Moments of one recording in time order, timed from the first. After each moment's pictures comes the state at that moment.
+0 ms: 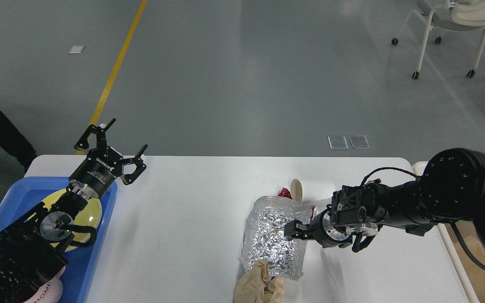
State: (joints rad) left arm -0.64 0.23 -0.86 -0.36 -0.02 -0.82 -0.20; right arm 1.32 0.02 -1.09 0.99 0.02 0.14 -0.03
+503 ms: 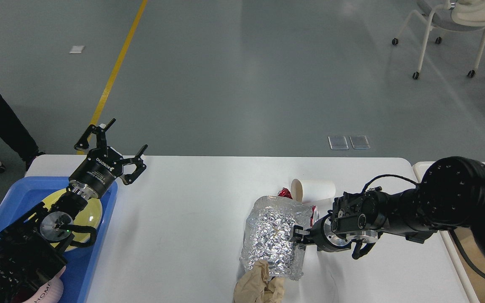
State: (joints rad) left arm -0.64 0.23 -0.86 -0.36 -0.02 -0.82 -0.20; right arm 1.28 0.02 -1.09 0.98 0.01 0.11 -0.03
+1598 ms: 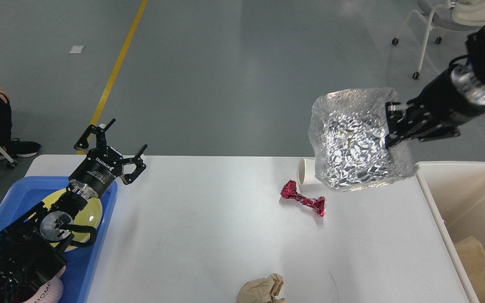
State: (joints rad) left arm -0.64 0.23 -0.87 -0.36 -0.02 -0.82 -0.20; right arm 2.41 -0.52 -1.33 1.37 -0.10 0.87 -0.01
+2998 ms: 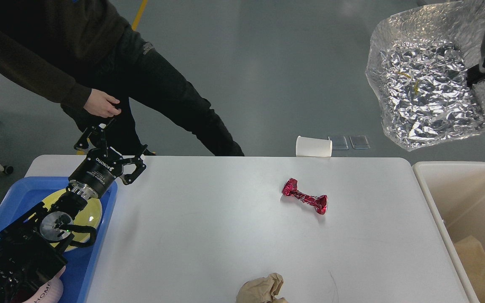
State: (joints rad) left arm -0.64 0.23 -0.86 -0.36 -0.02 -0.82 -0.20; right arm 2.70 -0.70 -1.36 1.36 -0.34 0.96 -0.01
